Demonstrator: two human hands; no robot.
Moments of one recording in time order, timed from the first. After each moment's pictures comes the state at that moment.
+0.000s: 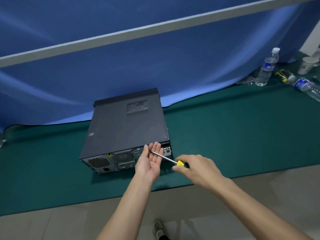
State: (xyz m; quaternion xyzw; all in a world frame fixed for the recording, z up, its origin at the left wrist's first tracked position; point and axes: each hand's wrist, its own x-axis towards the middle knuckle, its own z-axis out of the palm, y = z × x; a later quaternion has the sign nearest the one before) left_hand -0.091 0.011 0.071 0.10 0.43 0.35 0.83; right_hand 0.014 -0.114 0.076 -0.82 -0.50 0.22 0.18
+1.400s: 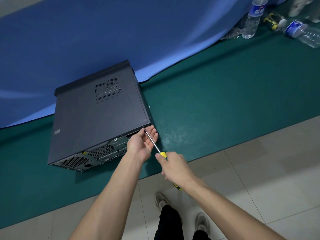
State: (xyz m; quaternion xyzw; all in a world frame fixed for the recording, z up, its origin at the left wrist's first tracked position) left_hand -0.043 0.036 0.028 0.21 0.52 0.20 0.80; right_hand -0.021 -0.091 0.012 -0.80 -0.23 0.42 0.36
